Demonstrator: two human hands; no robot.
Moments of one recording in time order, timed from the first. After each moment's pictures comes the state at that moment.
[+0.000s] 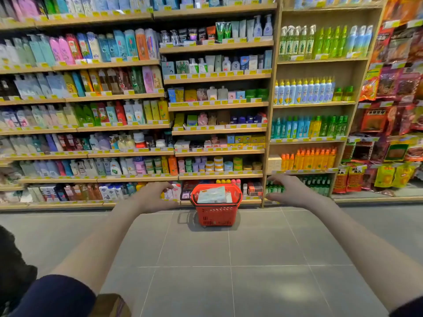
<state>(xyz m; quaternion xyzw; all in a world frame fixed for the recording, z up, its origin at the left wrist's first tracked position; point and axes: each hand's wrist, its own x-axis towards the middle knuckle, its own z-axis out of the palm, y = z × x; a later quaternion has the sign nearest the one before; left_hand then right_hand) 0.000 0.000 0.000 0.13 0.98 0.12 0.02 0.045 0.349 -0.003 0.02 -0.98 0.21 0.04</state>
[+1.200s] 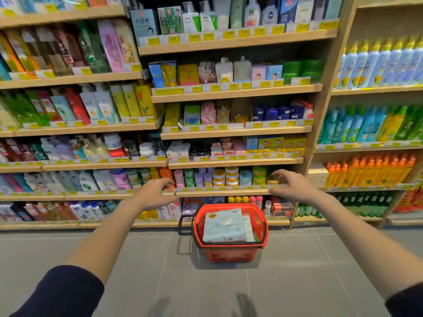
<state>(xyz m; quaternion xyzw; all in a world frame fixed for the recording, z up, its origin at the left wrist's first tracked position) -0.603 -0.001 -0.056 0.10 0.98 0.19 0.06 -0.558 0.364 -0.060 -0.02 -0.96 0.29 -0.01</state>
